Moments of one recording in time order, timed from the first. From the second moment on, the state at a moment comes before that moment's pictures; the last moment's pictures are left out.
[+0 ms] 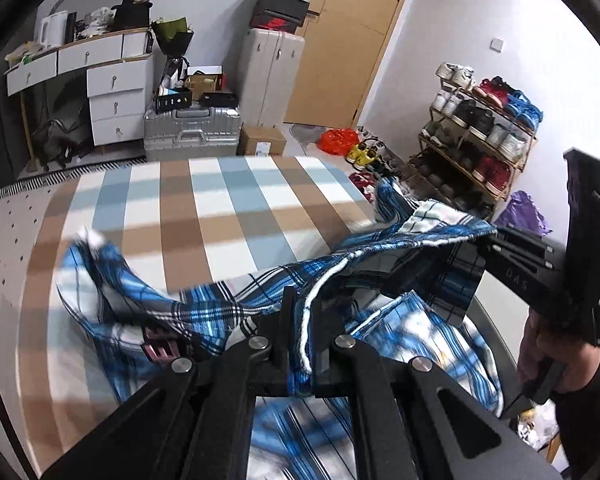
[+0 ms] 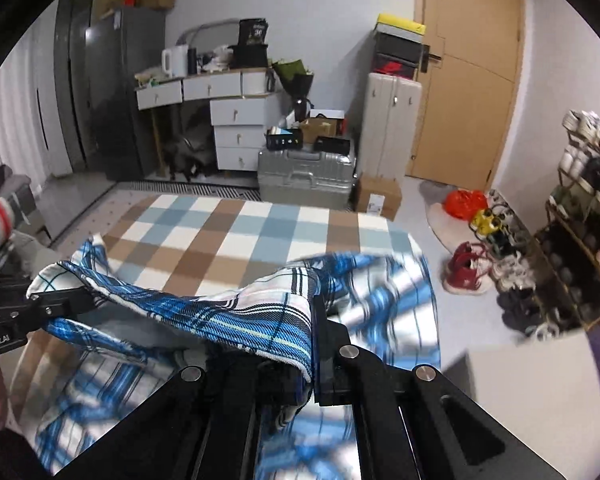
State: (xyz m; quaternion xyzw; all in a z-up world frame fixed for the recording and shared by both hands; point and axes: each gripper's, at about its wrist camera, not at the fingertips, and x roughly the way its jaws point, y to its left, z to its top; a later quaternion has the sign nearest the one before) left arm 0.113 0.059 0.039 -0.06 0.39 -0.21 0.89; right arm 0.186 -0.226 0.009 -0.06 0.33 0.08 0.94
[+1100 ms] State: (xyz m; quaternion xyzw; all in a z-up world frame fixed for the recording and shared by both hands) left arm 0.037 0.069 -0.012 -0.05 0.50 -0.24 0.83; right arm 0.057 -0.269 -0.097 0.07 0.46 0.09 0.88
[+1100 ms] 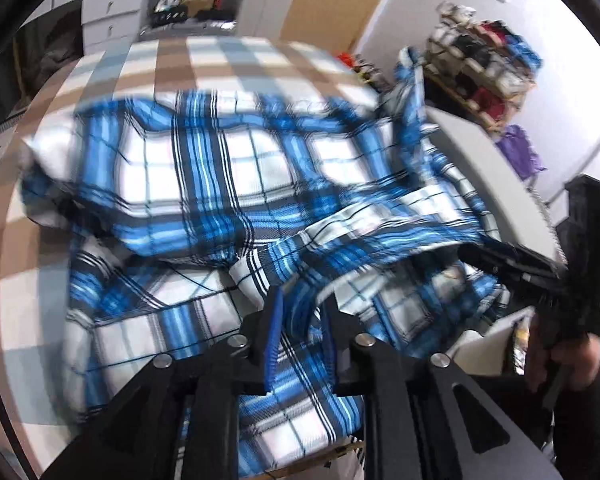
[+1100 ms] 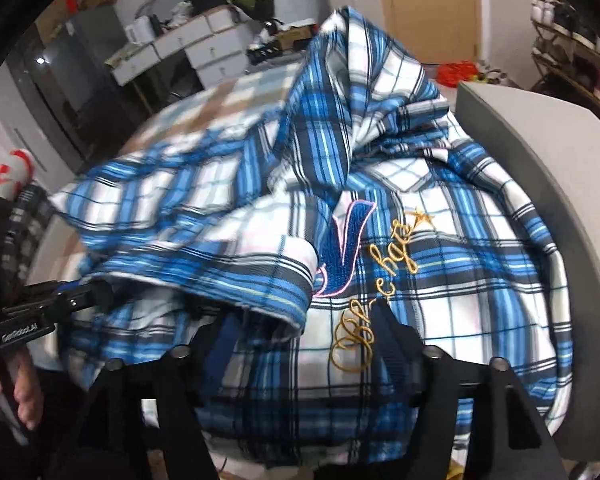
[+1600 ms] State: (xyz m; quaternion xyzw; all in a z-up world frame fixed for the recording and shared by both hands) left arm 0.105 0.129 -0.008 -0.22 0.41 -0.14 0.87; right arm 0.230 -0.248 -0.039 0.01 0.46 0.02 0.89
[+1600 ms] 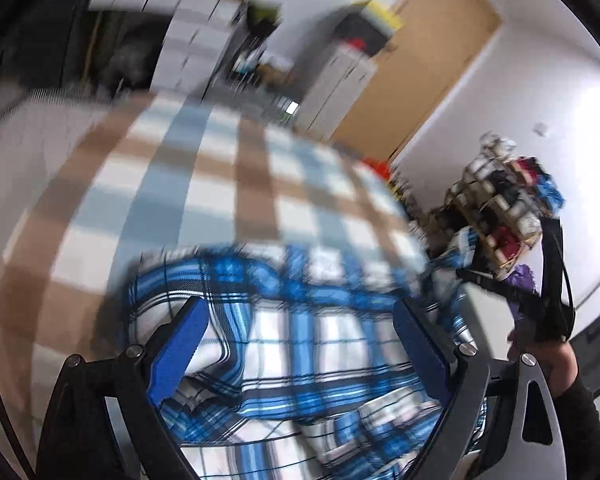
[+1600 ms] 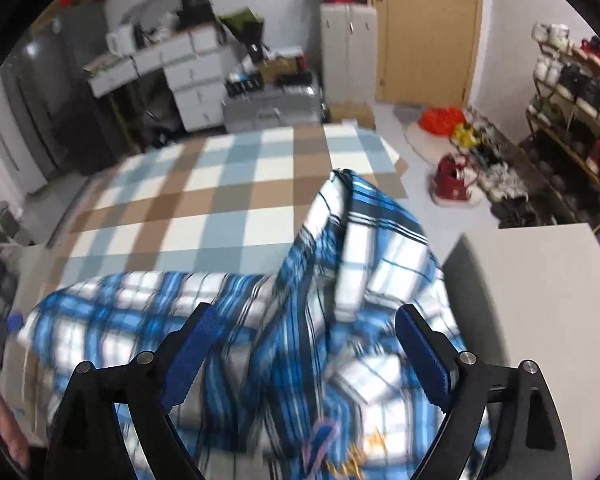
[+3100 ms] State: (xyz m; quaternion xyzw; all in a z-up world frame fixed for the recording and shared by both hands) left arm 0.152 0.063 -0.045 -0.10 0.60 -0.19 0.77; right arm 0.169 -0.279 -0.074 -0.03 0.48 0.03 0.87
